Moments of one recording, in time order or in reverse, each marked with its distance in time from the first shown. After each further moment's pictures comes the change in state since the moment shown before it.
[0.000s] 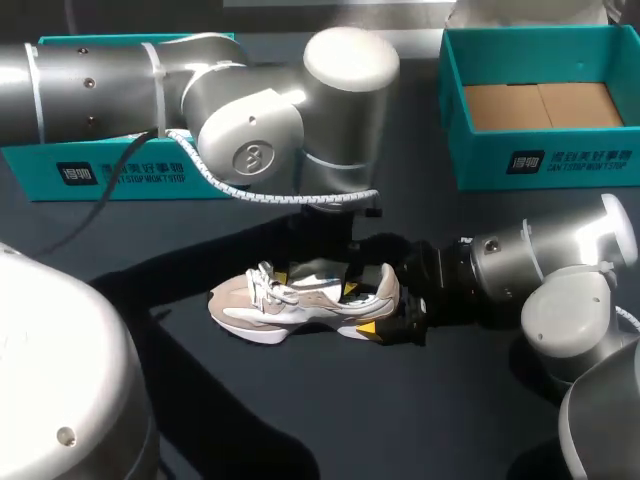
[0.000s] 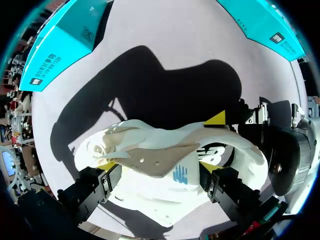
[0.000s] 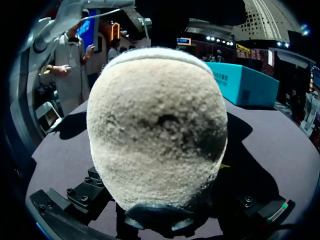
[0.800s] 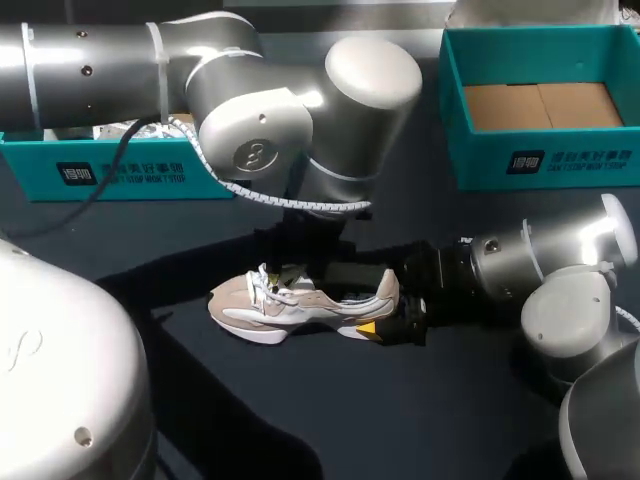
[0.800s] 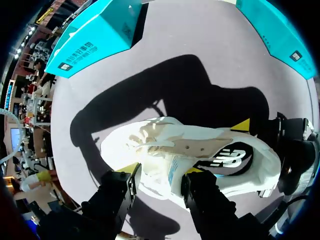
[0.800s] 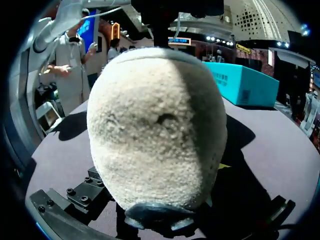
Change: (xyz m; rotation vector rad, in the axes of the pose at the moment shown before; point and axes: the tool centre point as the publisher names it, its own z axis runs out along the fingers) left arm -0.037 0.011 -0.016 0.061 -0.132 -0.145; right arm 0.000 0.000 0.000 0.000 0.000 0.000
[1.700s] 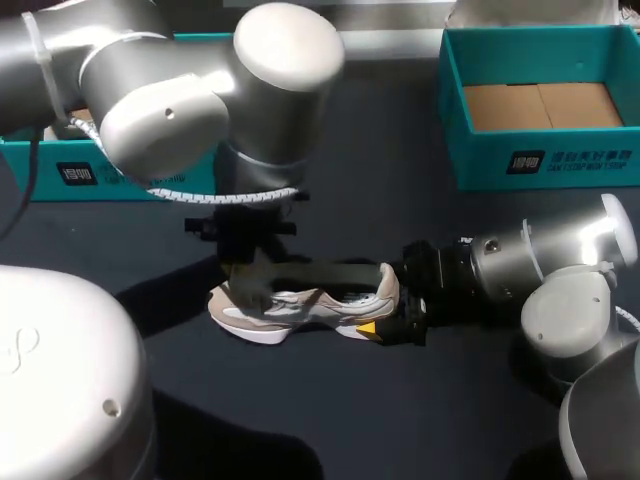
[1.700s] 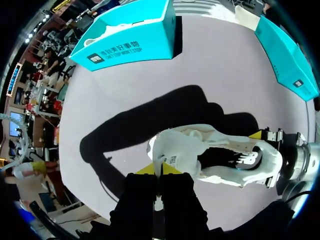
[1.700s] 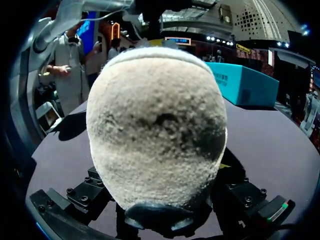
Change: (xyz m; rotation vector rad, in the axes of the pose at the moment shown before) left arm -0.090 0.005 -0.023 0.059 -0.003 -0.128; right arm 0.000 0.000 0.000 0.000 0.000 0.000
